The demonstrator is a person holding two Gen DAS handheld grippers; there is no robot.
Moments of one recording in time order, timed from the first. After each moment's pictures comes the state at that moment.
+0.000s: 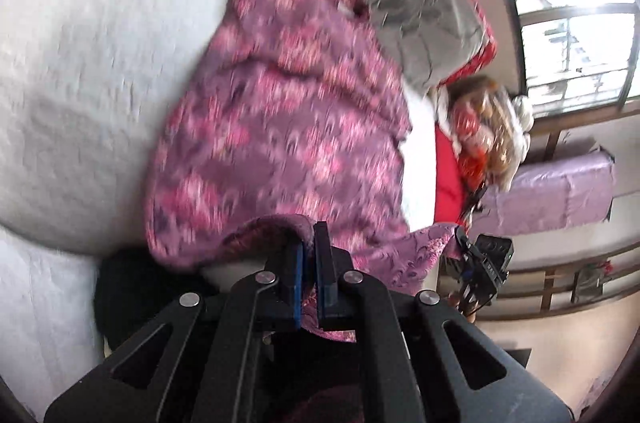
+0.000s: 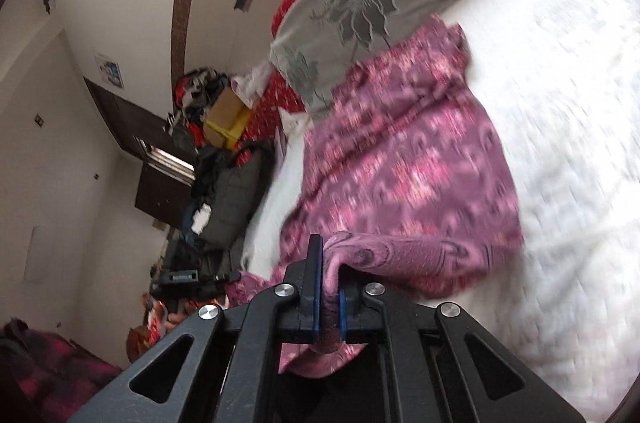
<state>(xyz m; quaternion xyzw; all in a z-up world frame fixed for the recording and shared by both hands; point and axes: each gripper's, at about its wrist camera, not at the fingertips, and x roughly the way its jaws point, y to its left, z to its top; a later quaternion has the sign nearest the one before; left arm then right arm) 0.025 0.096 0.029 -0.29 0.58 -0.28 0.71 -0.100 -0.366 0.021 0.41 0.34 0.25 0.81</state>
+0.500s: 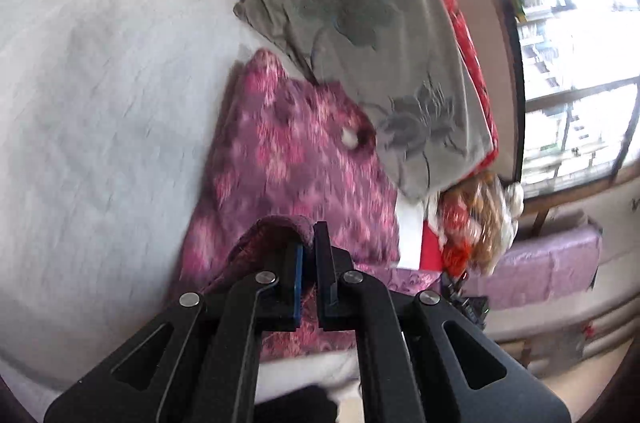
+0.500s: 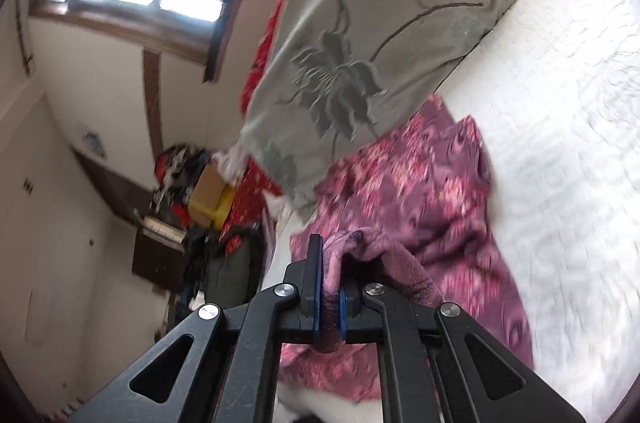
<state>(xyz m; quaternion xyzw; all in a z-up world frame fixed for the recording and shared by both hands) 0.184 0.101 0.026 -0.38 0.51 -0.24 0.73 0.040 -0.399 0.023 0.48 0.29 0.17 0.81</state>
